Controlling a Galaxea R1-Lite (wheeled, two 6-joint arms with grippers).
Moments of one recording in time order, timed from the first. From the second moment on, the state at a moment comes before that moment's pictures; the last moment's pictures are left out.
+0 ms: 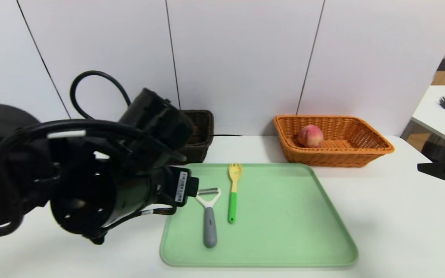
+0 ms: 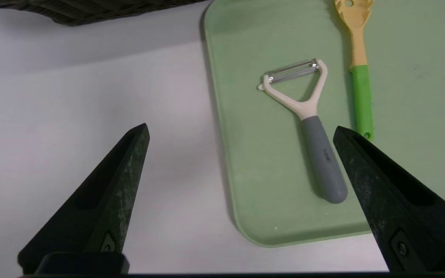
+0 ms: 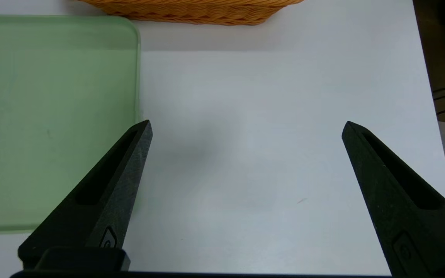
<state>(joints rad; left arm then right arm) -0.86 1.61 -1.22 0.40 0.54 -0.47 0.09 1.16 -1.00 0.44 -0.16 0.01</state>
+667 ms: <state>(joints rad) -0.92 1.97 -1.67 0.78 0.44 -0.70 0.08 1.15 -1.00 0.45 -0.16 0.01</state>
